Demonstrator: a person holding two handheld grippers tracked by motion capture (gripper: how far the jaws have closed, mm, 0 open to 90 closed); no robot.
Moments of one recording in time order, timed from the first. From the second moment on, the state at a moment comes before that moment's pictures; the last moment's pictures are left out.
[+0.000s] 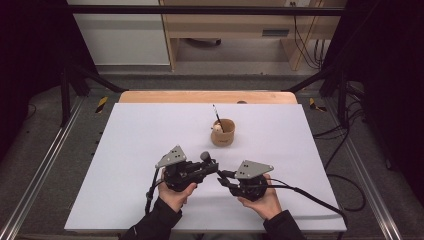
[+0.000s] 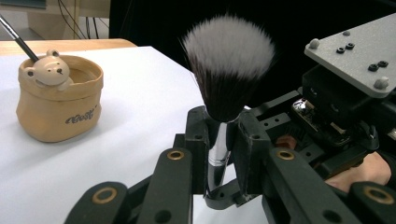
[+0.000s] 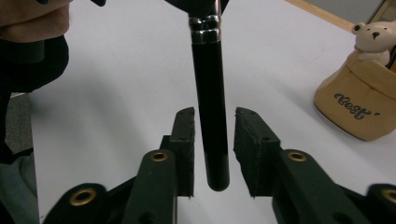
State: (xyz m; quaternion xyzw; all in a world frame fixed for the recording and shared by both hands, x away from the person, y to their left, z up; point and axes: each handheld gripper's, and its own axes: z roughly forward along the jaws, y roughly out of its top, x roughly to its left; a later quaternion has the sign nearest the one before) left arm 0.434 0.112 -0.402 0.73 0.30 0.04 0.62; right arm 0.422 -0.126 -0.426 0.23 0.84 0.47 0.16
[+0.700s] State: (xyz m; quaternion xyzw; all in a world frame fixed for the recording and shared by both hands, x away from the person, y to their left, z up) left arm 0.432 0.114 -0.395 0.74 0.31 0.06 0.59; right arm 0.422 -0.129 -0.414 0.25 0.82 0.49 0.17
